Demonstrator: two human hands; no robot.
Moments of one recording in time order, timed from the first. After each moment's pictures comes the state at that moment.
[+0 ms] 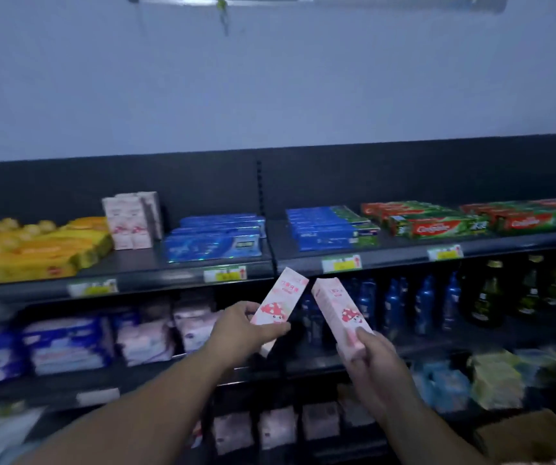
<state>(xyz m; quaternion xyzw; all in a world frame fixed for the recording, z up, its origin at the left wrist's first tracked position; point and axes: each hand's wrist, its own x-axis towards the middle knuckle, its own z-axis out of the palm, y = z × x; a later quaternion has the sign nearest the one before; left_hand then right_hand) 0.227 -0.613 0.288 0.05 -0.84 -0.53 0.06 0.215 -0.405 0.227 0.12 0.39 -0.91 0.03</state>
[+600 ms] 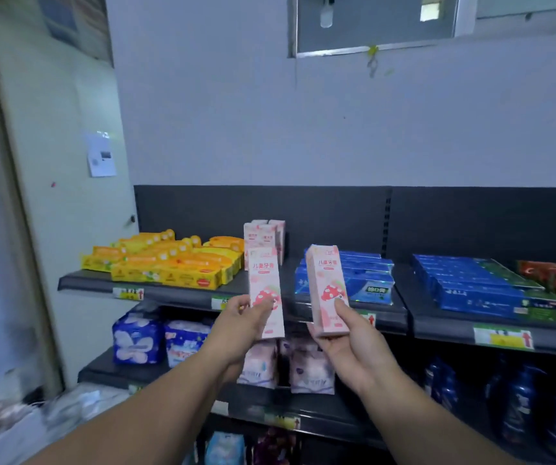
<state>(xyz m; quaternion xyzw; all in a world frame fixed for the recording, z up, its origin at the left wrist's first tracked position) 0.260 -0.790 0.342 0.14 -0.65 -0.71 0.22 0.190 -0.632 0.335 -0.05 0.35 -0.91 0.23</state>
